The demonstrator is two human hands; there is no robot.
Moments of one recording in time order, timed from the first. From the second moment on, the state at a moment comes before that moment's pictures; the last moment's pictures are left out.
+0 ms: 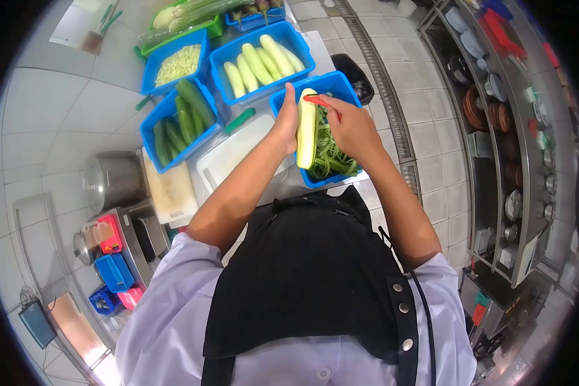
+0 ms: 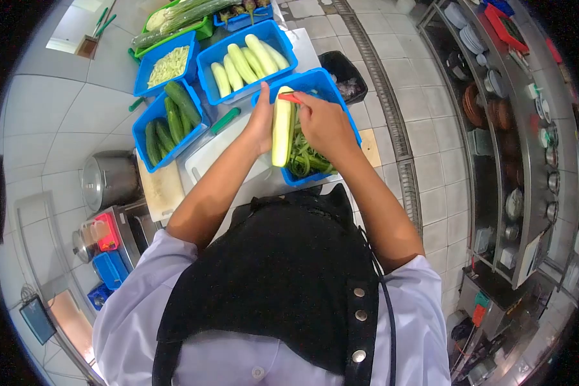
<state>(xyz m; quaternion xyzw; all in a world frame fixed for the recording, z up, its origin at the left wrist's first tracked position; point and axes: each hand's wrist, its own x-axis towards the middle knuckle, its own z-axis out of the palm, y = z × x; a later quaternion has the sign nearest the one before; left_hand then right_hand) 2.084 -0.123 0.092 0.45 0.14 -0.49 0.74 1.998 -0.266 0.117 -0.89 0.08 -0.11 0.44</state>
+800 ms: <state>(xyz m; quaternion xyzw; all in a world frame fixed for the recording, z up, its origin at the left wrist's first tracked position) 2.102 -0.091 0.066 0.91 -0.22 -0.26 0.23 1.906 -0.287 0.133 -0.84 0.18 0.04 0.51</state>
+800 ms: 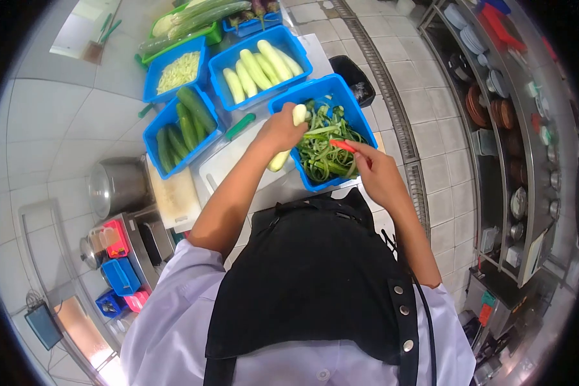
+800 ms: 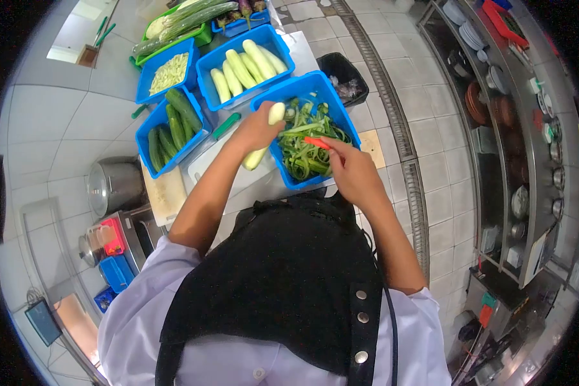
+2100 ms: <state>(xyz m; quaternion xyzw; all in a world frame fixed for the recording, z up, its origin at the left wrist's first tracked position) 2.125 -0.115 0.067 0.46 0.09 -0.24 0.85 1.909 -0.243 0.155 -0.90 0.04 -0.03 0.44</state>
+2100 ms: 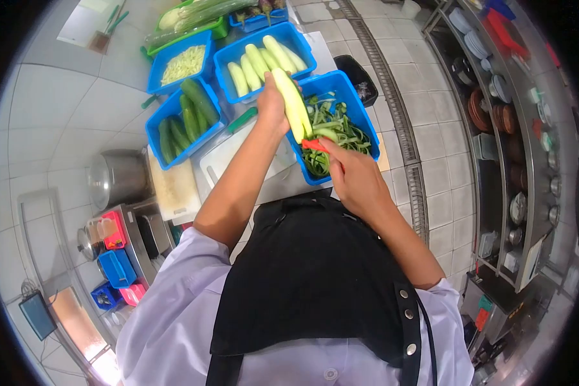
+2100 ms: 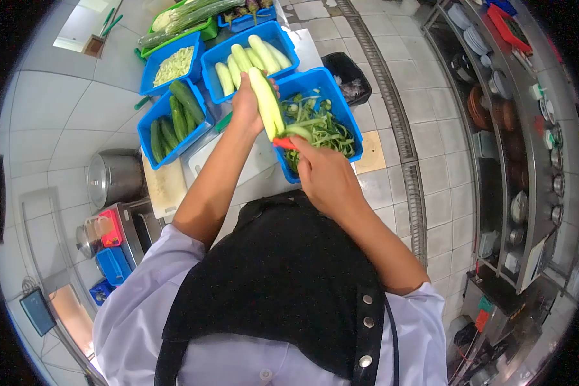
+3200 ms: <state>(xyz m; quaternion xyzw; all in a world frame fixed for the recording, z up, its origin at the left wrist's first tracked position) 2.118 -0.115 0.058 0.50 0.25 -0.10 0.82 1.922 -0.237 0.144 -0.93 0.00 -0.09 0.34</state>
